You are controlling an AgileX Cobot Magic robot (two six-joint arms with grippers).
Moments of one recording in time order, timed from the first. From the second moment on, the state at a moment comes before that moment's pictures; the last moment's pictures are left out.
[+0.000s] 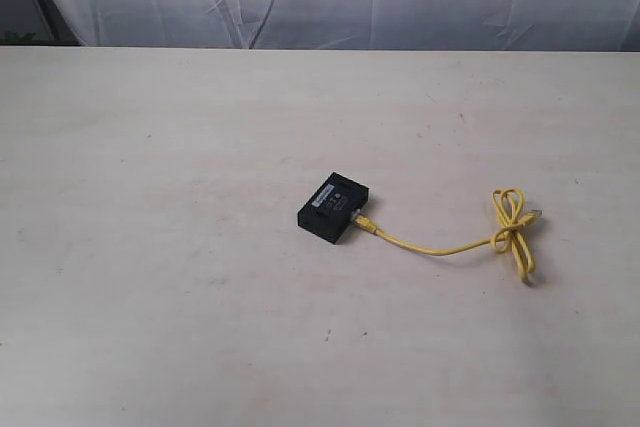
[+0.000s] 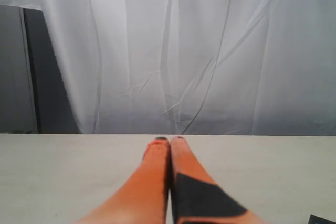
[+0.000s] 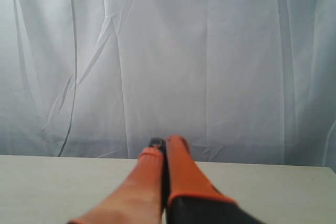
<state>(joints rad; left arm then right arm) -0.10 0.11 -0.26 -0.12 0.21 0.02 0.08 0.27 -0.29 0.19 0.05 -0.15</state>
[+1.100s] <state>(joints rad) -0.04 0.01 0.00 -0.11 0.23 0.00 0.08 0.27 -0.29 0.19 0.05 -0.15</state>
